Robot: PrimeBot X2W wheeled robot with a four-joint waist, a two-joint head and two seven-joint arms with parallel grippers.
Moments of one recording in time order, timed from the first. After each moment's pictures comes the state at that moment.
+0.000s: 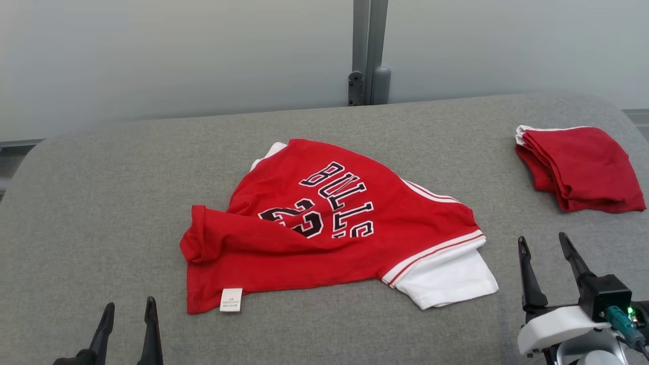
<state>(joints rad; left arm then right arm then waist) 0.19 0.21 -0.06 0.11 -0.39 0.00 -0.26 0.01 -0.07 -0.11 0.18 0.00 0.13 -0.26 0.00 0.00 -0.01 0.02</state>
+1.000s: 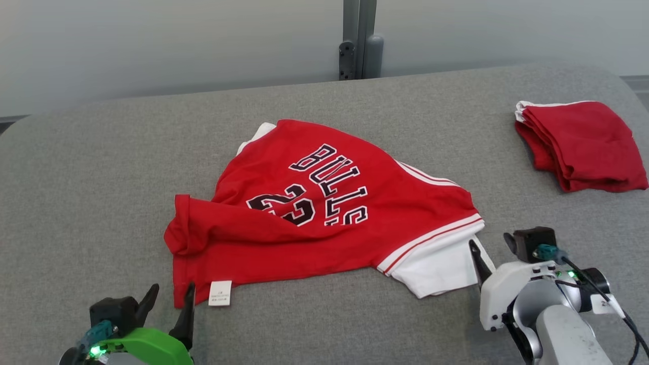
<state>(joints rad) 0.02 0.17 -0.08 0.25 -0.34 -0.13 0.02 -0.19 -0.07 0.00 0.41 0.01 0.13 0.08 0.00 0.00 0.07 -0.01</state>
